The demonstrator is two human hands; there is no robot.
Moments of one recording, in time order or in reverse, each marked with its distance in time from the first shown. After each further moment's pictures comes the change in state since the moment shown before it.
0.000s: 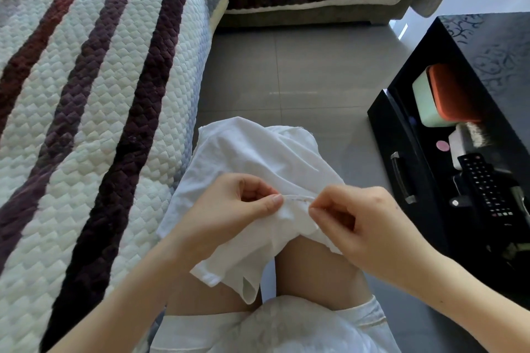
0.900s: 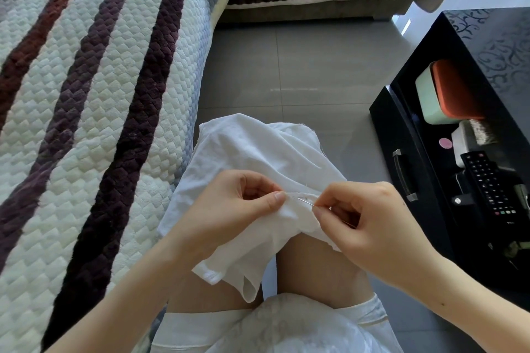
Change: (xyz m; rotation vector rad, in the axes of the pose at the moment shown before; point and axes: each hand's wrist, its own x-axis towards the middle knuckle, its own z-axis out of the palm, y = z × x) left_hand -0.002 0.002 0.001 -0.038 0.015 0.001; right_hand 0.001 -0.010 0.000 0.038 0.043 0.040
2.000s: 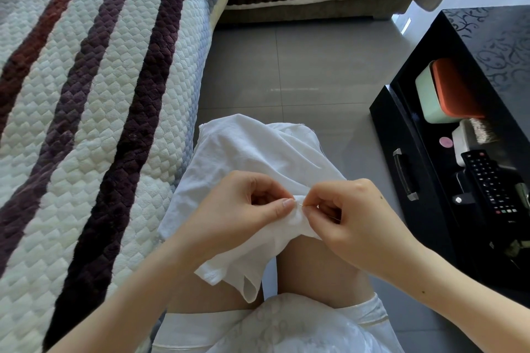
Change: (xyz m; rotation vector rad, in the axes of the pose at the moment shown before) left_hand -0.001 0.004 0.004 0.215 -0.042 0.124; right_hand 0.008 0.001 0.007 -0.086 -0.095 0.058
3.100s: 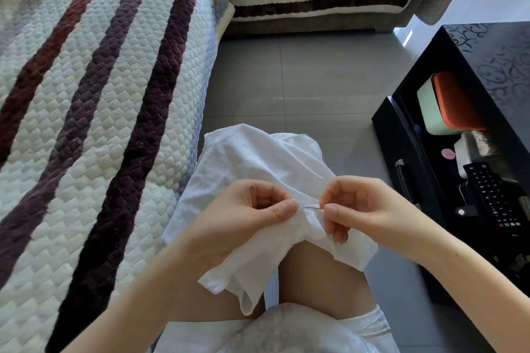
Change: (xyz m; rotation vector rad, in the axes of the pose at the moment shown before) left_hand 0.001 0.003 -0.002 -0.406 -0.101 -0.102; right_hand 0.011 0.026 -0.025 0.669 -0.287 0.218
